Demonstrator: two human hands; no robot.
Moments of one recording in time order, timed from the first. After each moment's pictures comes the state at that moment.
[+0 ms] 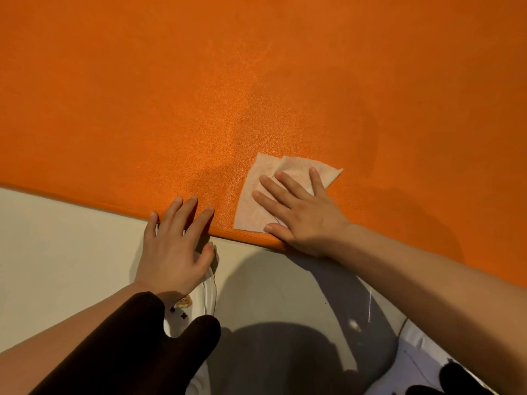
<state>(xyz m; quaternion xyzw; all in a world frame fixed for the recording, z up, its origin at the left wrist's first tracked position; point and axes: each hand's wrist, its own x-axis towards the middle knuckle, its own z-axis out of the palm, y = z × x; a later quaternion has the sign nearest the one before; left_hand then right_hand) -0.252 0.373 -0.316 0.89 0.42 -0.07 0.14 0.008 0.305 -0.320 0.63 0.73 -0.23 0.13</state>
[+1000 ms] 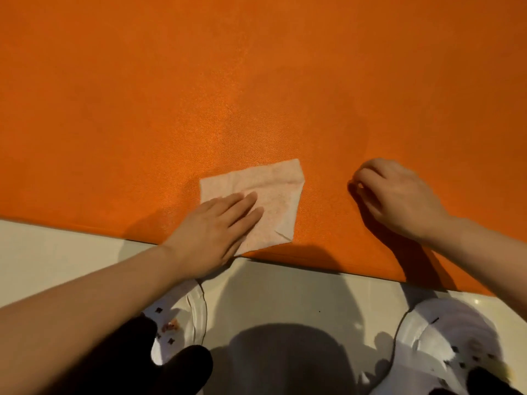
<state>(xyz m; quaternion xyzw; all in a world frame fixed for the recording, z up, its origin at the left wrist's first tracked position) -0.175 0.413 -0.317 0.99 0.06 -0.07 0.07 0.136 0.244 -0.307 0.75 0.66 -0.08 -0.03</state>
